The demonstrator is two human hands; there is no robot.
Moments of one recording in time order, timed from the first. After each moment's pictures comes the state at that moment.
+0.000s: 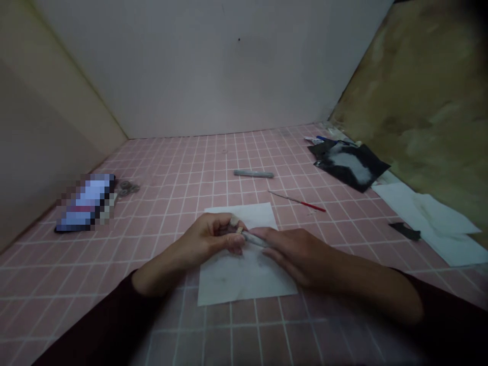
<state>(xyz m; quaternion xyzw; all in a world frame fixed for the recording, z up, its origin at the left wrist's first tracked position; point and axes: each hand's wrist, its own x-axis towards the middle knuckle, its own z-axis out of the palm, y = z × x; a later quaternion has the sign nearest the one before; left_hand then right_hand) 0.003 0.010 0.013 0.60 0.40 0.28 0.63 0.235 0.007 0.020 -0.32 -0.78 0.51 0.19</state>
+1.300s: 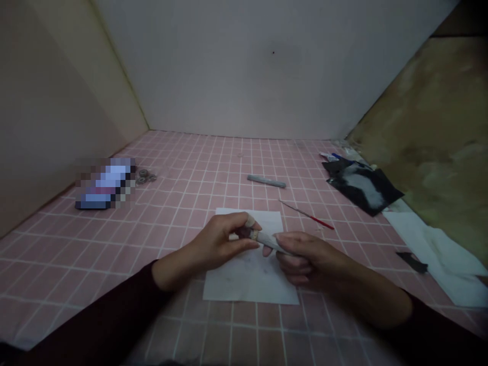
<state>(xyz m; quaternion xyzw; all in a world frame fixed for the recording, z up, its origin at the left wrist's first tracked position) 0.004 0.008 0.016 0.69 0.37 0.35 0.52 0.233 0.015 0.012 -0.31 -0.58 0.74 0.15</state>
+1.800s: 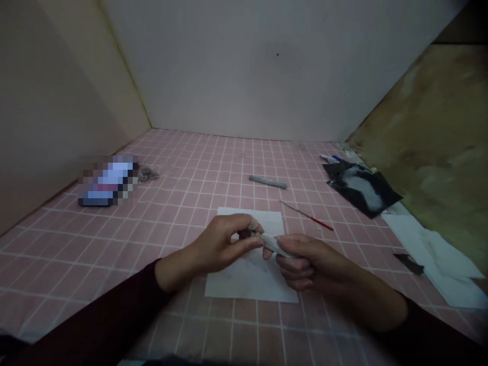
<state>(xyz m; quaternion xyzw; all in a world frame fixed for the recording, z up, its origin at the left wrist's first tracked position) 0.002 0.002 0.023 0.77 0.37 0.34 0.39 0.229 0.014 0.019 -0.26 -0.38 0.88 0.13</state>
